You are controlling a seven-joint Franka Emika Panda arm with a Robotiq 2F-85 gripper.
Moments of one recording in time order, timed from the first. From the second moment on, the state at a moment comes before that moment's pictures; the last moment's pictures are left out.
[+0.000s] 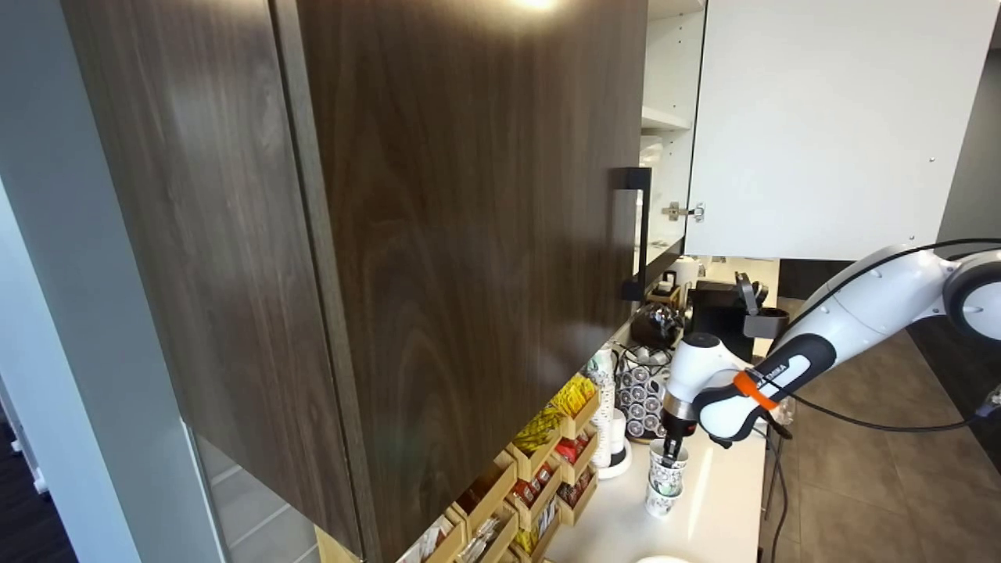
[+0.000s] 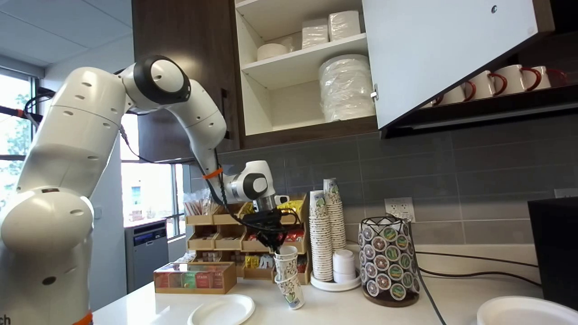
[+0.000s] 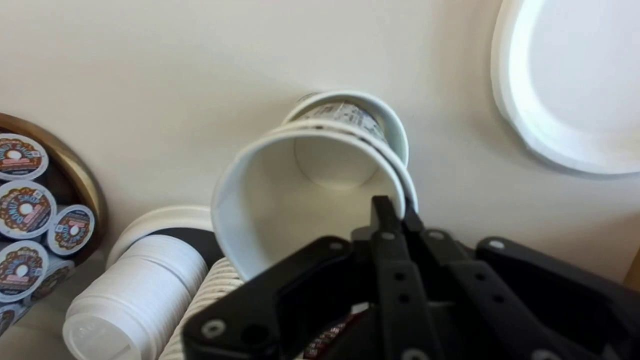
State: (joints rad) arm 0.06 0.28 0.10 -2.22 -0.18 2.67 -0.27
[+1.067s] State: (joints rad) arm 0.09 0.44 0.08 -2.15 -0.21 2.67 -0.24
